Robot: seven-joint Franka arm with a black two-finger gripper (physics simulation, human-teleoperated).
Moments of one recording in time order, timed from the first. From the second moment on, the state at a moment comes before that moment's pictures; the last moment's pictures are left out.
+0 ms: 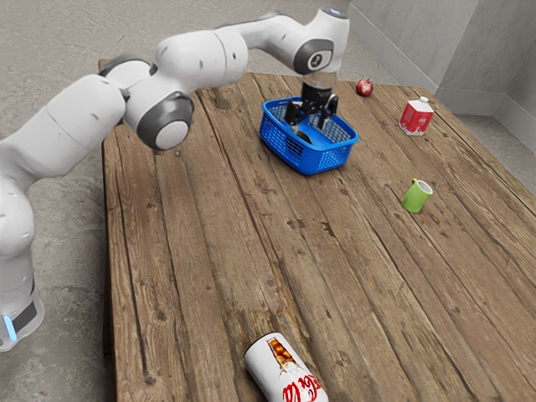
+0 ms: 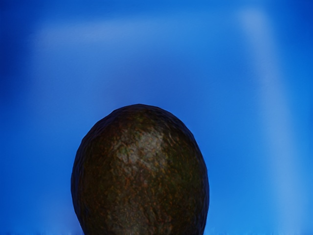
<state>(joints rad) 0.27 0.79 0.22 -0.82 -0.15 1.70 -1.41</state>
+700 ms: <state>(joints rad) 0.29 0.87 0.22 -0.76 -0.16 1.66 -1.42</state>
